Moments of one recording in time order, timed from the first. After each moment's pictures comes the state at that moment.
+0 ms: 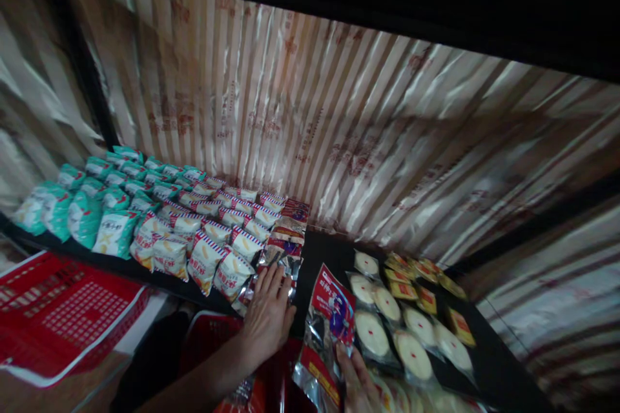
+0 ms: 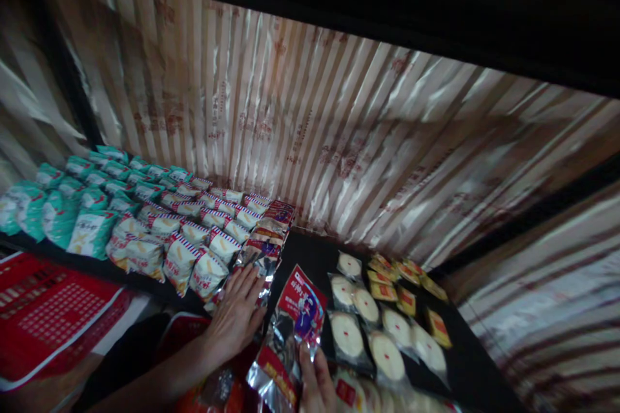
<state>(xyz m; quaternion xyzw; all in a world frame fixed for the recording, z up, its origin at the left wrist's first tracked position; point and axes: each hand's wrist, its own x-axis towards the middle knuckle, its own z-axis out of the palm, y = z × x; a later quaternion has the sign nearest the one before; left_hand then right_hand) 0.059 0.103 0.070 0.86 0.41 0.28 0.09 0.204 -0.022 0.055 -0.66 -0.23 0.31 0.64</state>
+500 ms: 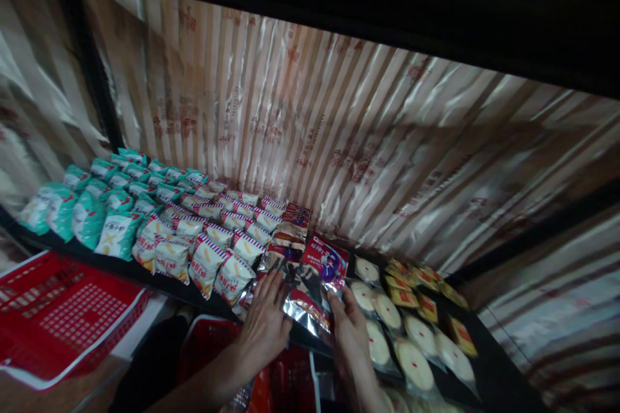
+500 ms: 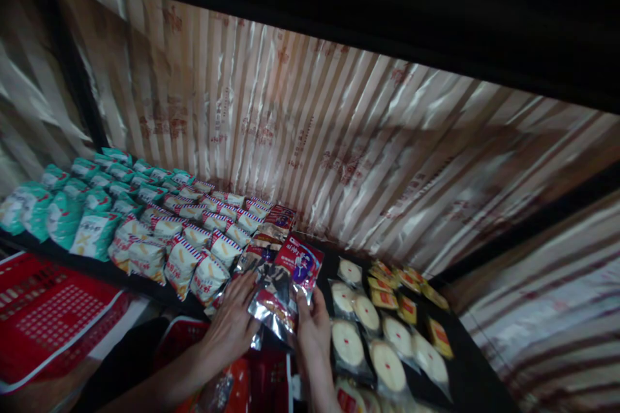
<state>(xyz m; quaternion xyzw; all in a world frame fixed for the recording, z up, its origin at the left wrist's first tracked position) 0.056 0.100 0.064 0.85 0.42 0.31 0.09 0.199 0.065 0.123 -0.61 -0.23 0.41 0.64</state>
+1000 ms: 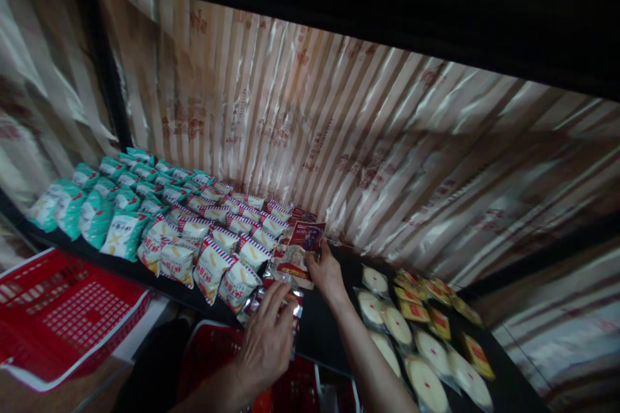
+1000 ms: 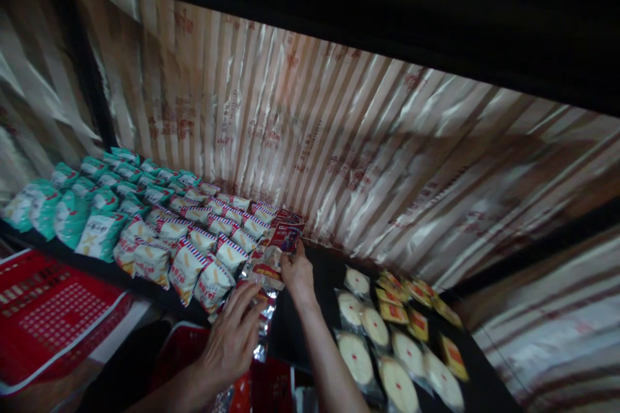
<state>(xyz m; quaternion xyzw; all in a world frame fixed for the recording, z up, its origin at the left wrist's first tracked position) 0.043 0.092 0.068 0.83 0.38 0.41 0.04 0.201 0.172 0.141 -0.78 -0.55 0.11 0.26</state>
